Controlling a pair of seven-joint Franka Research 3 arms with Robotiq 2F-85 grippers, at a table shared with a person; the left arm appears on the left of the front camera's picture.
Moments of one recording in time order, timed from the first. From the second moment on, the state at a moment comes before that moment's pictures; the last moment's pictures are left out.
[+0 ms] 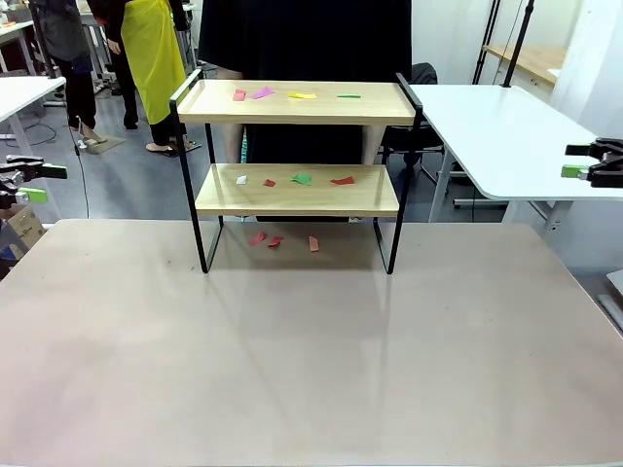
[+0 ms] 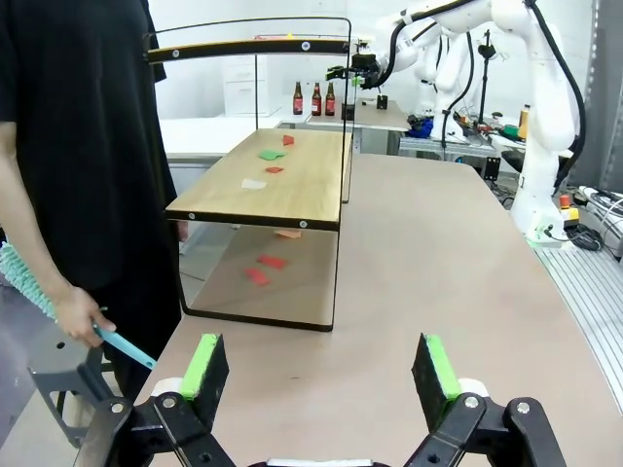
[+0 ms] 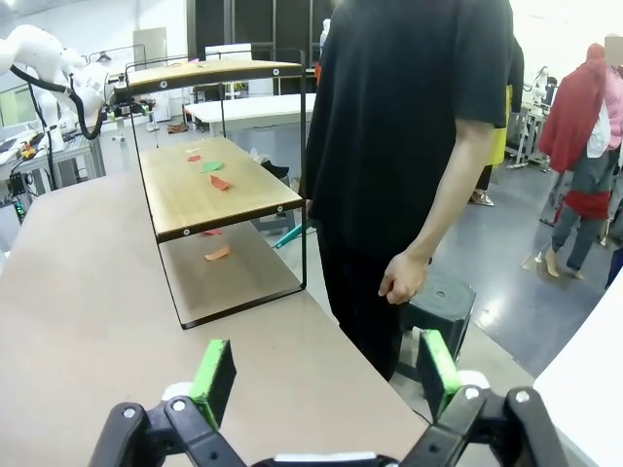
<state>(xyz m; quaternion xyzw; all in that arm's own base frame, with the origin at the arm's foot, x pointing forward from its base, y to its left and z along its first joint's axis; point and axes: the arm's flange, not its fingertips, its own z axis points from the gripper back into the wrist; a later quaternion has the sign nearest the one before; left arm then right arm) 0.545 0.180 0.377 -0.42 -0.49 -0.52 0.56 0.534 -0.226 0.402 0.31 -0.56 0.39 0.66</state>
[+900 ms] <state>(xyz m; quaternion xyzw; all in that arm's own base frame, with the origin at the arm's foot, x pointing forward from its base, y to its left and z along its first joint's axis) 0.545 0.181 0.375 -0.42 -0.49 -0.52 0.56 0.533 -0.228 0.401 0.31 -0.56 0.39 0.66</state>
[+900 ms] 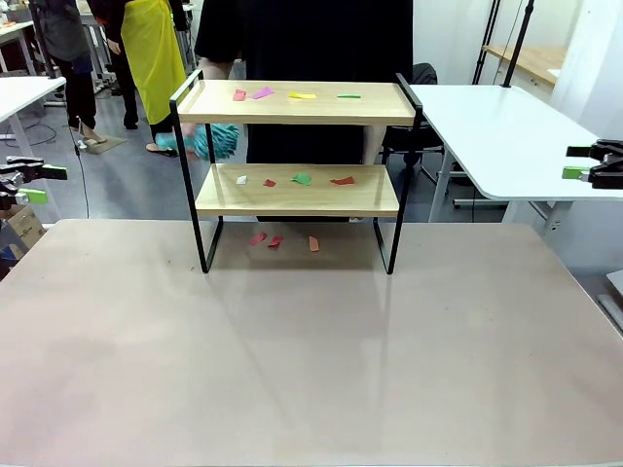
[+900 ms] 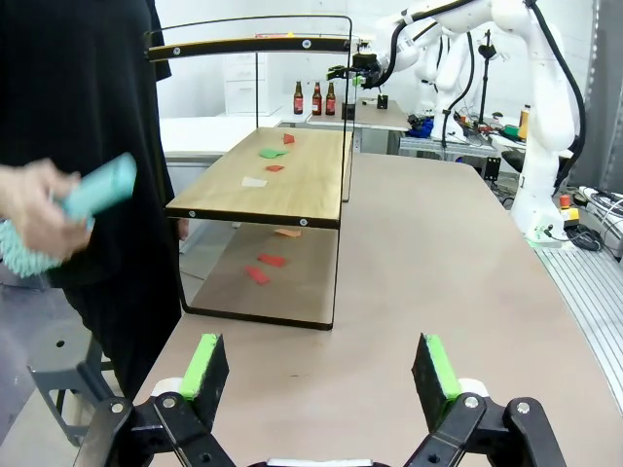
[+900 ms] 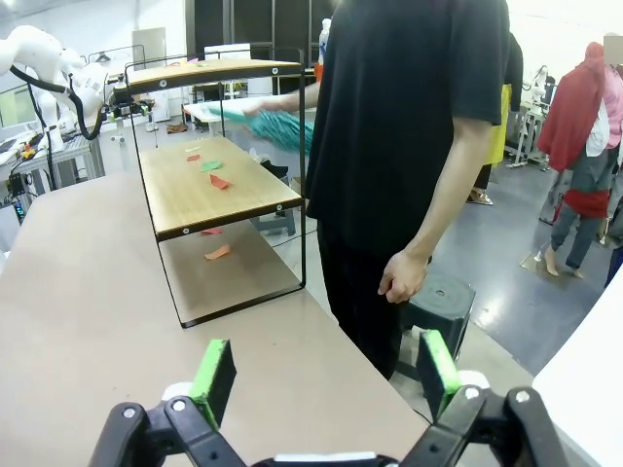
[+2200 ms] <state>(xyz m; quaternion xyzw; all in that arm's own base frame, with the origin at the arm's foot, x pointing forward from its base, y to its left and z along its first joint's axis) 0.545 0.181 0.375 -0.42 -0.49 -0.52 0.56 0.533 -0.228 0.401 0.31 -0.56 0.39 0.66</state>
